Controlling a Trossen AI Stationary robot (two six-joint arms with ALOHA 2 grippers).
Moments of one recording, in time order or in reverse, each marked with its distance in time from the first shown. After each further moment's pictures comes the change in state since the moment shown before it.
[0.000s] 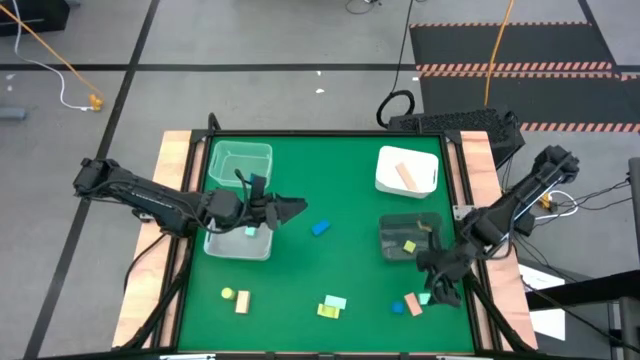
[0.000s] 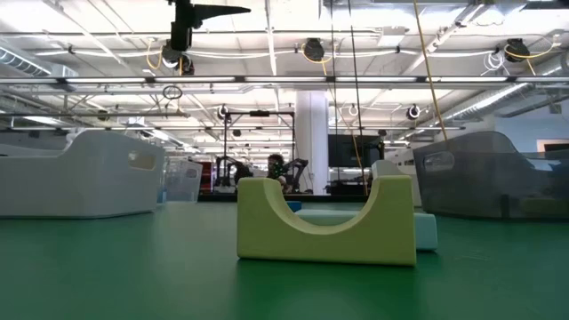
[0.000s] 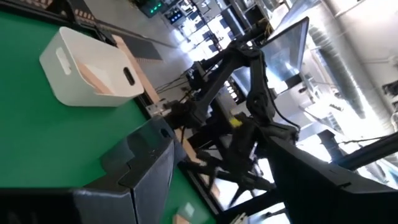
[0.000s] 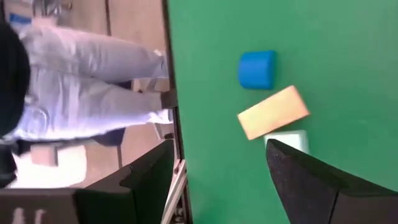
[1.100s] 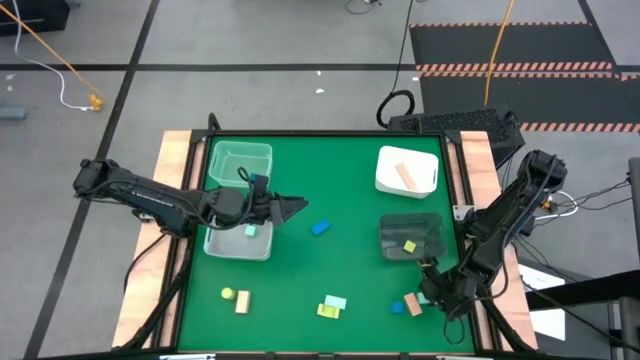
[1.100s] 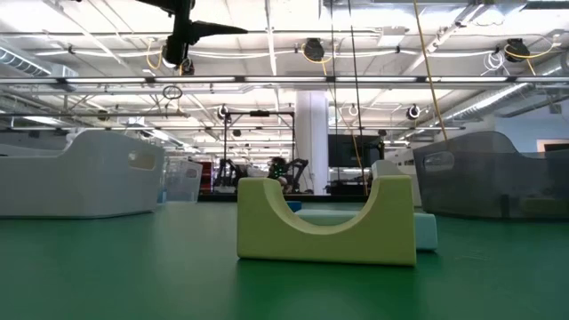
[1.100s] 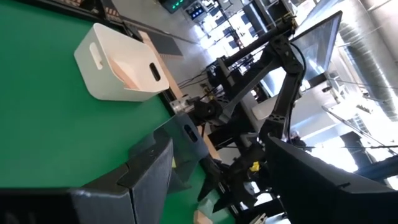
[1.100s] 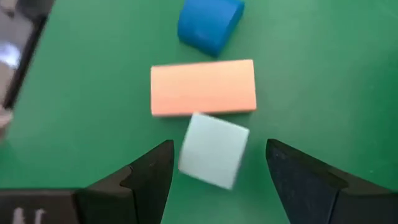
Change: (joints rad) left arm 0.032 0.000 0.000 -0.100 -0.004 -0.045; right arm 0.291 0.270 -0.133 0.146 0.400 -0.358
